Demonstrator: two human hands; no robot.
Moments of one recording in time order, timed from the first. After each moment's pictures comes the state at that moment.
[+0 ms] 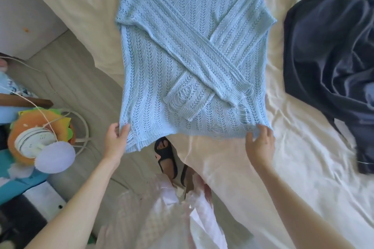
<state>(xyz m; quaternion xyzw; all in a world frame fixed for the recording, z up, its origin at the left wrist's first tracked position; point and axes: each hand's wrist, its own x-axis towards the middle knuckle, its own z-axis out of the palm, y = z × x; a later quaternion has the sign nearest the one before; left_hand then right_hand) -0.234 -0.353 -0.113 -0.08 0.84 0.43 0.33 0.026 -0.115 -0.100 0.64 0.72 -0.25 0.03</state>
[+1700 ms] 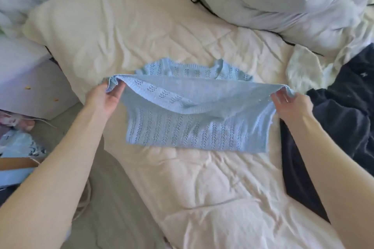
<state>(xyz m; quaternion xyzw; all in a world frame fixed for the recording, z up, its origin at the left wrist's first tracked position) -0.511 -0.100 0.006 -0.28 0.44 0.82 0.24 -0.216 0.210 0.004 0.57 0.13 -0.72 -0.38</state>
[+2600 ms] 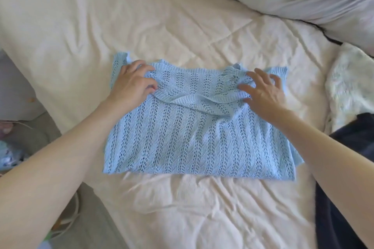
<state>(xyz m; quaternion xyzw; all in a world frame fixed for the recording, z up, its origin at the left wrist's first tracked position) -0.575 0.008 -0.107 0.52 0.85 0.06 0.10 -0.335 0.265 -0.124 0.21 0.97 -0.04 0.12</state>
